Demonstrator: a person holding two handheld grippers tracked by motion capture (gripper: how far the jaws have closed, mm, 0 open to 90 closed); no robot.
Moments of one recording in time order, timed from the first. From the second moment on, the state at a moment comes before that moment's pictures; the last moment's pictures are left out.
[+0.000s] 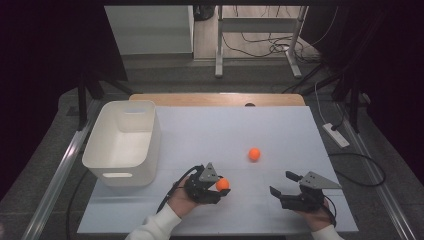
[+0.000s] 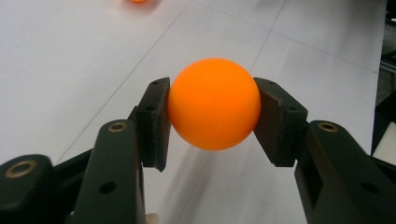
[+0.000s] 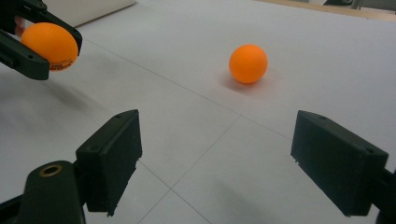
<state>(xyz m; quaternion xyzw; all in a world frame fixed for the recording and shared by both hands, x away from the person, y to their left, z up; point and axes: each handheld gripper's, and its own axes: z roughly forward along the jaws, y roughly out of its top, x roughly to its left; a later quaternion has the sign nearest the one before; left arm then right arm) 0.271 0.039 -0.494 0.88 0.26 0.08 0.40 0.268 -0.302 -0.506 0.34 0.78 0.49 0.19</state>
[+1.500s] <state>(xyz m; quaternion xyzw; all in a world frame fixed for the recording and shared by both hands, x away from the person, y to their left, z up) 0.271 0.072 -0.463 0.84 0.26 0.11 0.46 0.268 -0.303 -0.506 0.35 0.78 0.48 0.19</state>
